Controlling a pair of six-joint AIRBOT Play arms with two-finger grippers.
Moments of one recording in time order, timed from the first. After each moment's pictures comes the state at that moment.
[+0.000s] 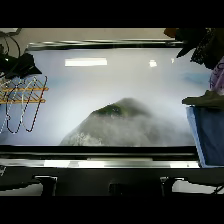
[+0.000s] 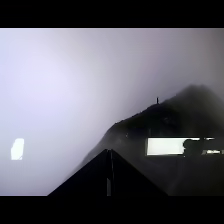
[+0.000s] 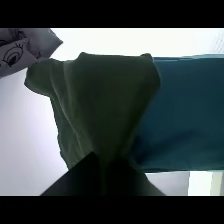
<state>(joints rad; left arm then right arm) 0.07 -1.46 1.94 1.19 -1.54 -1.71 -0.58 -1.53 1.90 -1.73 1.52 2.65</state>
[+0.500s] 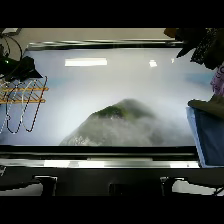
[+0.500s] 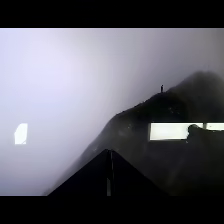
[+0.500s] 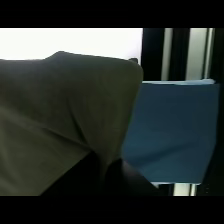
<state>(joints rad) 0.07 -1.46 1.94 1.19 -1.60 -1.70 -0.58 -1.51 1.82 -1.97 1.69 2.45</state>
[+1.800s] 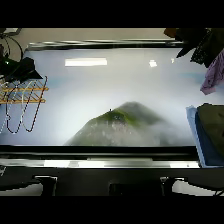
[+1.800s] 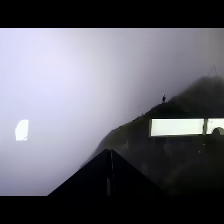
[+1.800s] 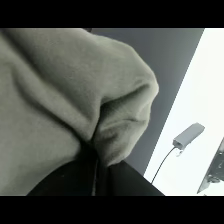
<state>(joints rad) 0.07 -1.46 1.94 1.19 -1.62 -1.70 -0.58 -1.46 1.24 -2.24 1.77 2.13</state>
